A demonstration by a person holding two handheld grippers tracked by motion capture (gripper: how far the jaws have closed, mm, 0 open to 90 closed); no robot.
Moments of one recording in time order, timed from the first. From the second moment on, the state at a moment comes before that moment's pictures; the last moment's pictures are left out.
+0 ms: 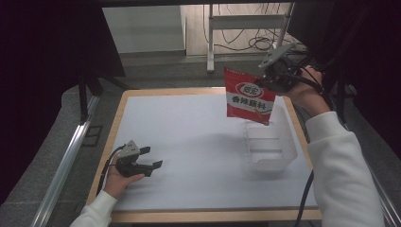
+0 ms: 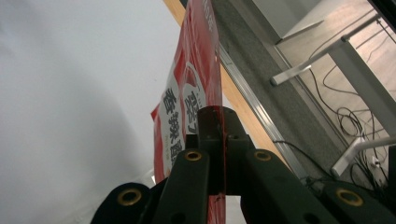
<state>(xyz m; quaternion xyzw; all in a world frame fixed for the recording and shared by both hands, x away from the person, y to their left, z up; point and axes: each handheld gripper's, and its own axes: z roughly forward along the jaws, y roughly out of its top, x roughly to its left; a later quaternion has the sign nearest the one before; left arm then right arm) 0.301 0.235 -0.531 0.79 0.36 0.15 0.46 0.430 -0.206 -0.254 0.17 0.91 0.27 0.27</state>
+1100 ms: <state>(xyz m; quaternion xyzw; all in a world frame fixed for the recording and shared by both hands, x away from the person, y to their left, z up) 0.302 0.232 -0.534 0.80 0.37 0.15 0.45 0.473 -0.271 -0.284 0.22 0.89 0.28 0.29</state>
